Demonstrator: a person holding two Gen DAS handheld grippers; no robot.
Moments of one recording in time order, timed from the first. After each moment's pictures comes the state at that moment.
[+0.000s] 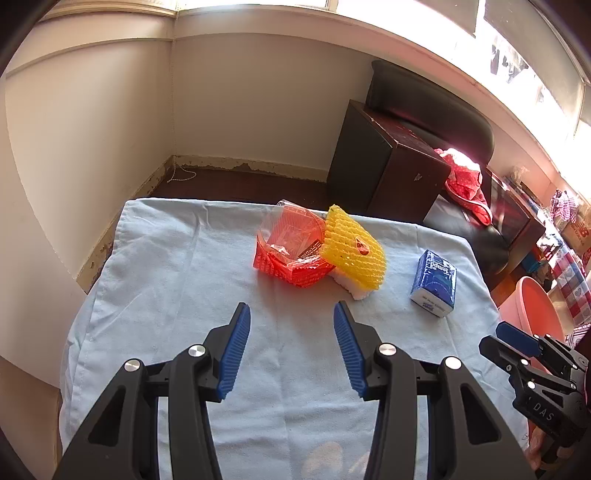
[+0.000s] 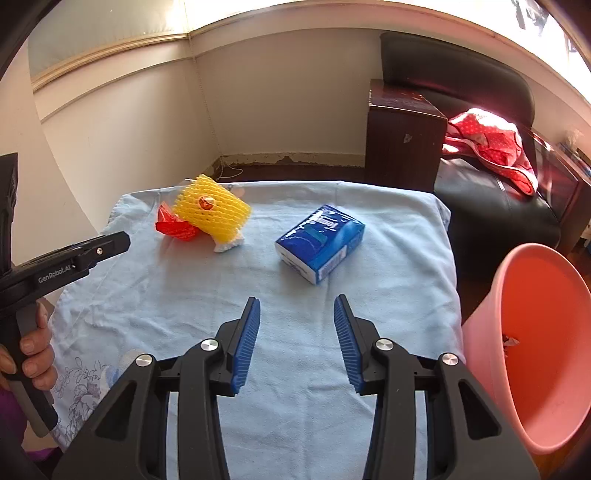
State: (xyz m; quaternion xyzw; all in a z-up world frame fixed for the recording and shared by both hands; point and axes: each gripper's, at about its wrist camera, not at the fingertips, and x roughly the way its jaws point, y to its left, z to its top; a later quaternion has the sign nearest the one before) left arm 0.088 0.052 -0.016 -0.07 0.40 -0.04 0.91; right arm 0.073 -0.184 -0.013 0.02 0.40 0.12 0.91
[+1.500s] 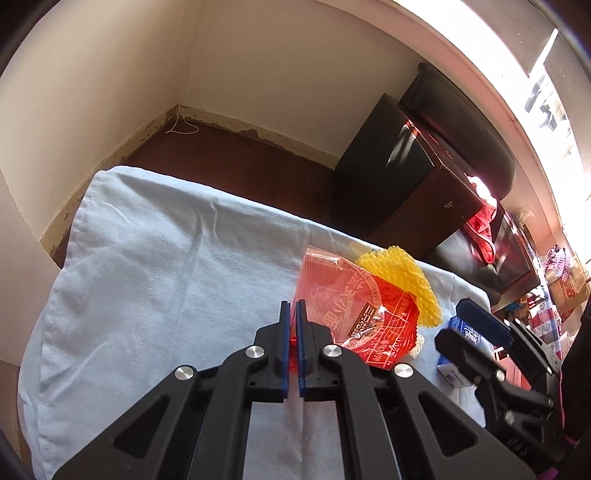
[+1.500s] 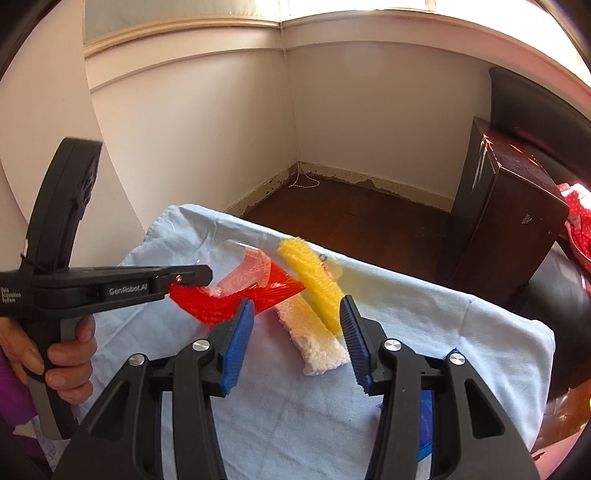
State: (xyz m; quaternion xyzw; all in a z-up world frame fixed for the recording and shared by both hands) left arm 0.182 0.100 -0.056 -0.19 0.44 -0.04 0.88; right arm 0.204 -0.110 -0.008 -0.04 0.37 0.27 0.89
